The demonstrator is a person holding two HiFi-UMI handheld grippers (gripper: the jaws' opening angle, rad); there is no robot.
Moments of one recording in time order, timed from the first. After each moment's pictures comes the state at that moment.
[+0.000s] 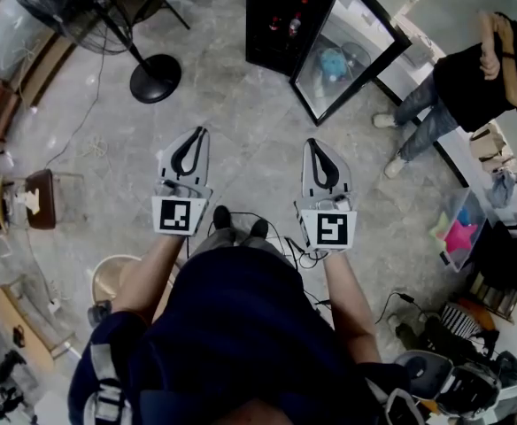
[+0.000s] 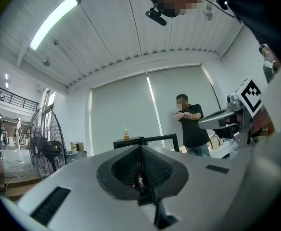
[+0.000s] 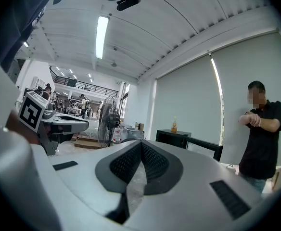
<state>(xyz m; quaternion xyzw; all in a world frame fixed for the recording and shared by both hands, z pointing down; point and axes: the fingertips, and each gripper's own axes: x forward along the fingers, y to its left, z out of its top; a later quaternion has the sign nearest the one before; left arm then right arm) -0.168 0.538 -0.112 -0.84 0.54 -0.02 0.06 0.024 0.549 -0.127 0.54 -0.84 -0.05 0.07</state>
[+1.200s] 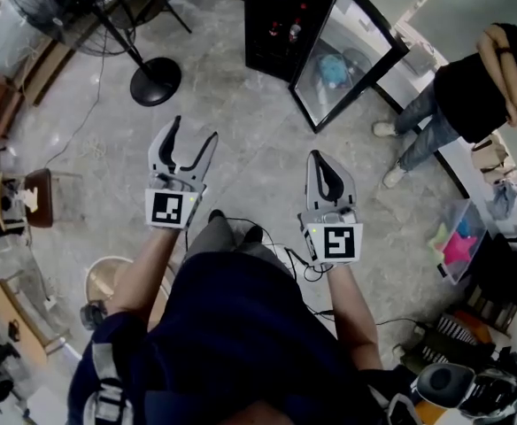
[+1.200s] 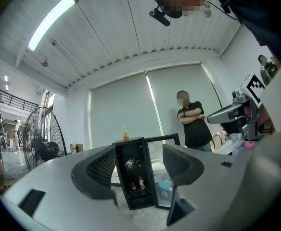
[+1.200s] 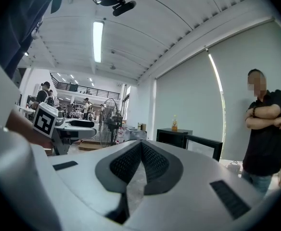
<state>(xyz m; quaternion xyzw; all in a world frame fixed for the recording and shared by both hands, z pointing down) -0.139 0.503 -0.107 -0.84 0.54 -0.02 0.07 0.070 0.541 -0.126 0.52 -0.85 -0.03 0.06</state>
